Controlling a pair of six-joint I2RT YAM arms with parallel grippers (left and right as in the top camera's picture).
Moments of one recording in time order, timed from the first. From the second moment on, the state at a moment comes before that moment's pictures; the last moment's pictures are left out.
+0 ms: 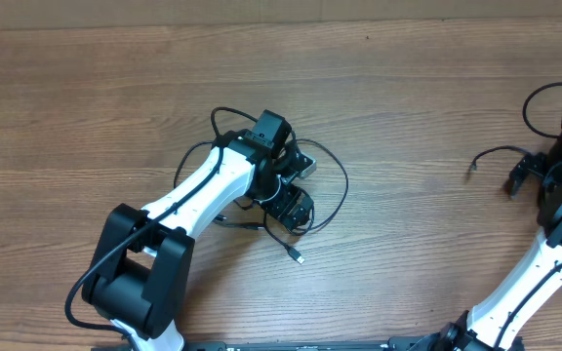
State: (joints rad) left arm -0.50 1.84 1.23 -0.84 0.35 0.18; right arm -0.55 2.31 1.87 -1.52 0.23 0.31
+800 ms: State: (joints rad) left arm -0.47 1.50 1.32 -0.90 0.14 -0.08; right arm -0.07 1.72 1.88 -1.36 -0.40 -0.04
